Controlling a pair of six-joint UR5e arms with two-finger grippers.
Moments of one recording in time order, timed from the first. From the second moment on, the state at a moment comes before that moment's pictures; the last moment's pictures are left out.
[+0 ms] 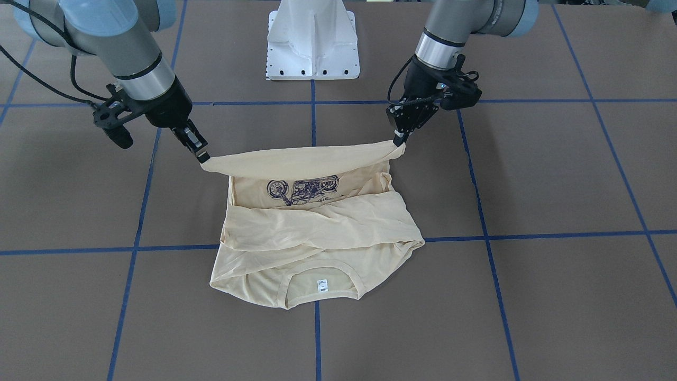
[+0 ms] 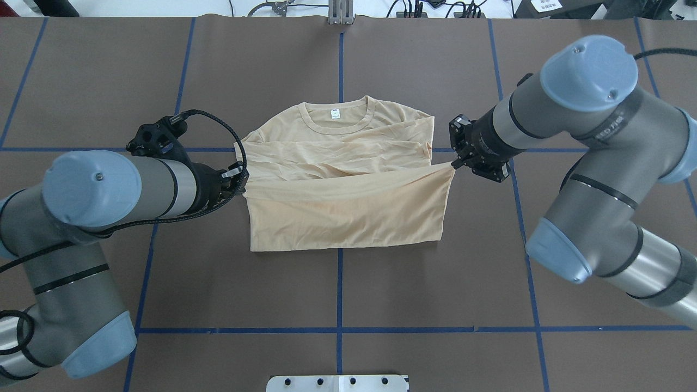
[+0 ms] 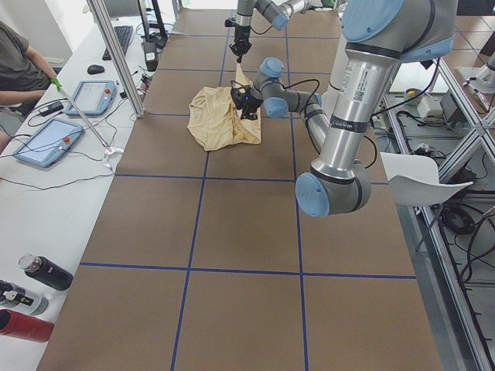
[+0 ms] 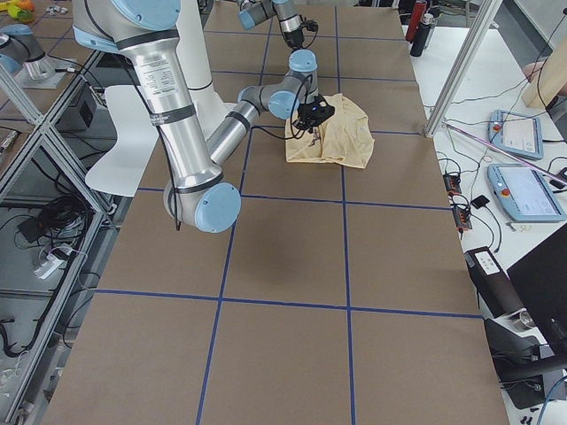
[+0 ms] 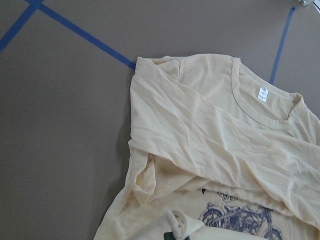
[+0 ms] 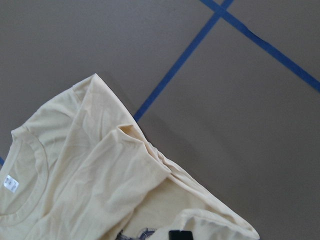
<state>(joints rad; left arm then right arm) -0.55 -1.93 -1.98 -1.86 -1.65 -1.74 0.78 -1.12 1.90 -1.52 2.02 1.93</state>
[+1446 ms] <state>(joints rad) -0.68 -2.11 -1.47 -2.24 -1.62 -1.66 0.83 -0.82 1.26 -1.33 2.00 1.66</state>
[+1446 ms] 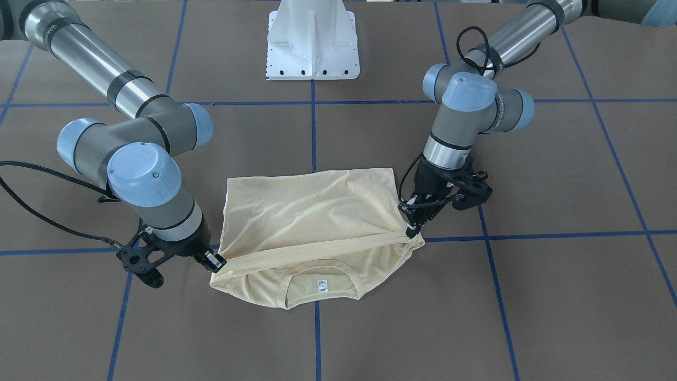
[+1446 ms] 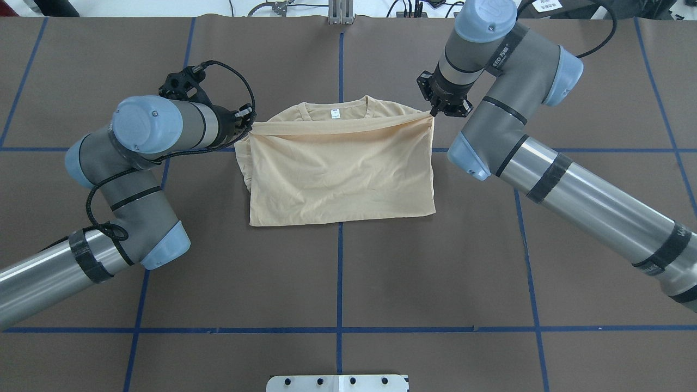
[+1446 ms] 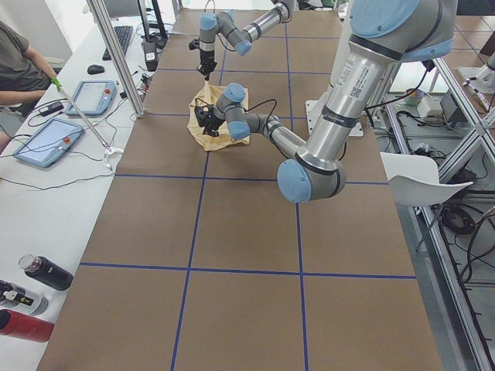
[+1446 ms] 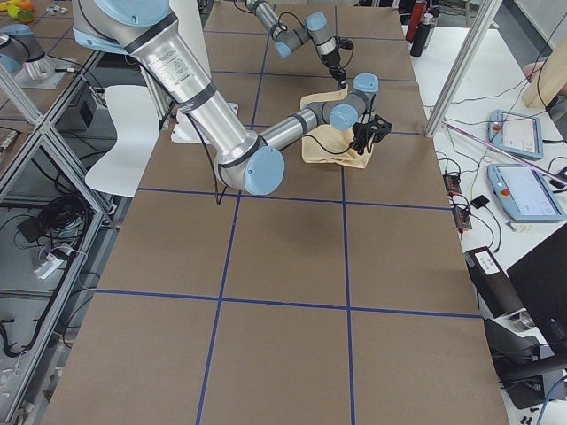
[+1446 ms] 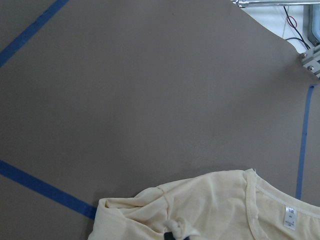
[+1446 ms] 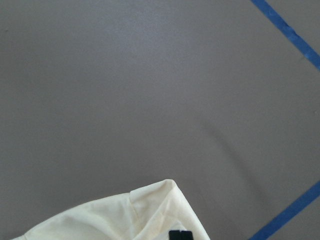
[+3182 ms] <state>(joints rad) -0.75 -2.15 -1.35 -2.30 -1.61 -1.54 0.85 -0.75 1.18 -1.32 1.97 1.65</state>
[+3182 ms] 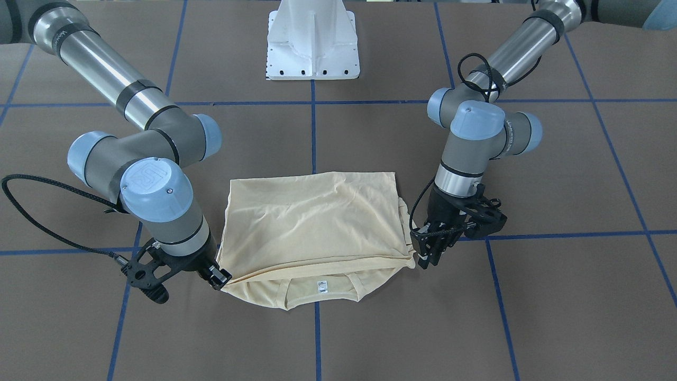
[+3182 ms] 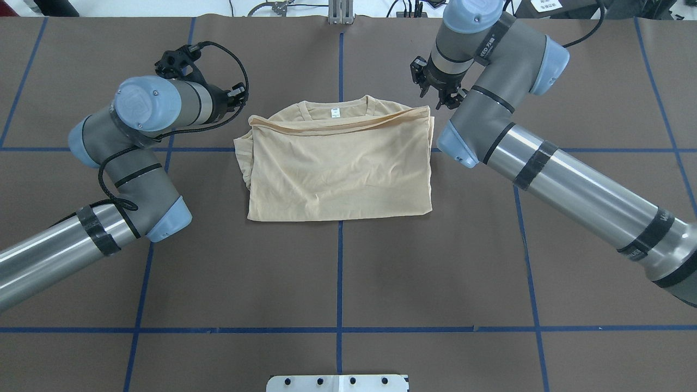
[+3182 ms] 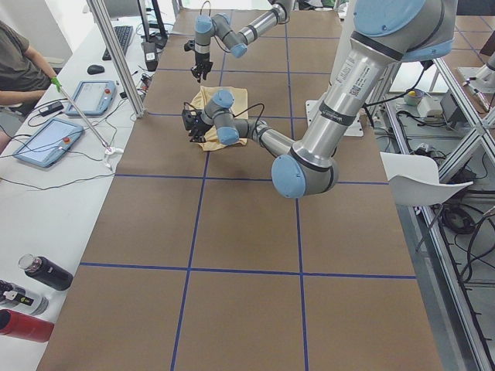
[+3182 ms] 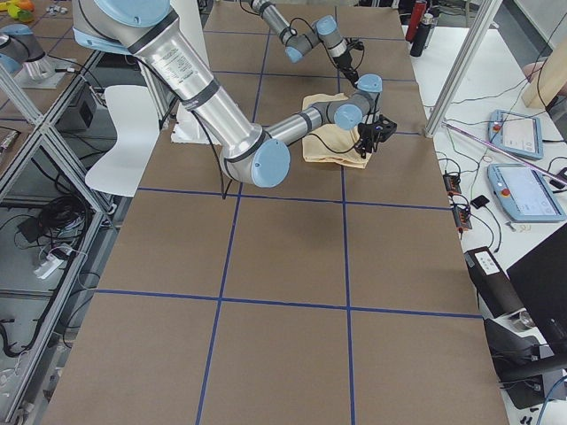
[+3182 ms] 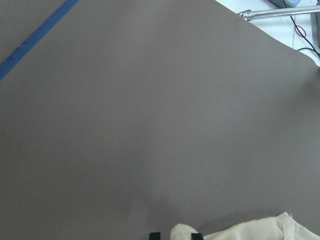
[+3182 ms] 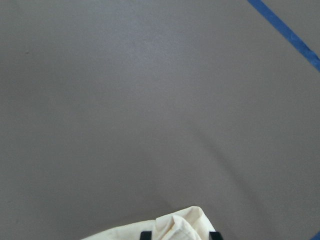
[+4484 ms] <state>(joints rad) -0.79 -2.02 -1.59 -2.29 -1.70 -1.52 0.58 -1.18 1.79 -1.31 1.72 2.03</state>
